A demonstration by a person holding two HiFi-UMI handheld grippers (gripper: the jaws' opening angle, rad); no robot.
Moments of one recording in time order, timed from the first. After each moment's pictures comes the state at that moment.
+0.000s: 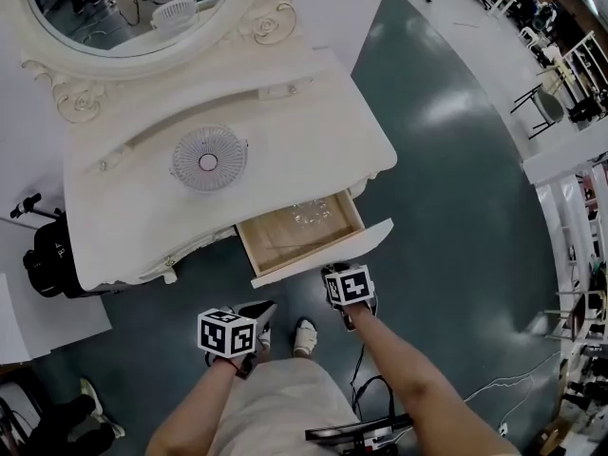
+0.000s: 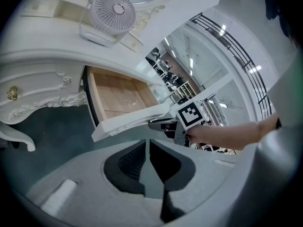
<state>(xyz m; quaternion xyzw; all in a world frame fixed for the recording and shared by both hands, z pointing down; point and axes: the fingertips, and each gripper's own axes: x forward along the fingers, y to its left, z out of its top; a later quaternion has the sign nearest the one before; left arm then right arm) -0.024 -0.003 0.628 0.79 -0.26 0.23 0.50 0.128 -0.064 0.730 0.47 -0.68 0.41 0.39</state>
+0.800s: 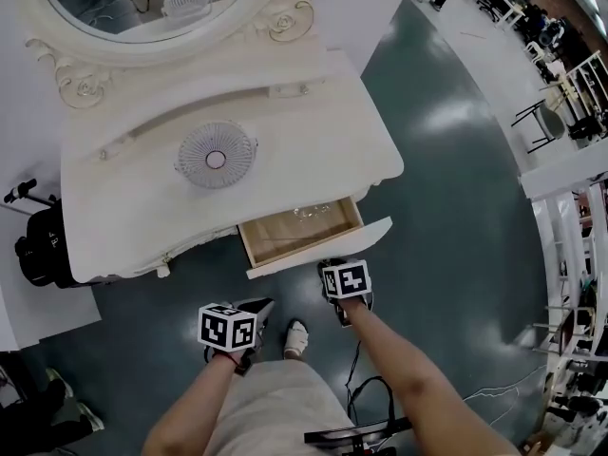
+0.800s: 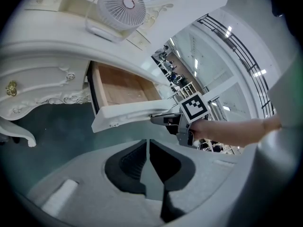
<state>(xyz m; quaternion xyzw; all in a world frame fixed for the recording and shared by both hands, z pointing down) -0.026 -0.015 0.646 0.78 -0.27 0.23 0.52 0.122 -0.093 0.731 0.47 -0.68 0.42 0.39</state>
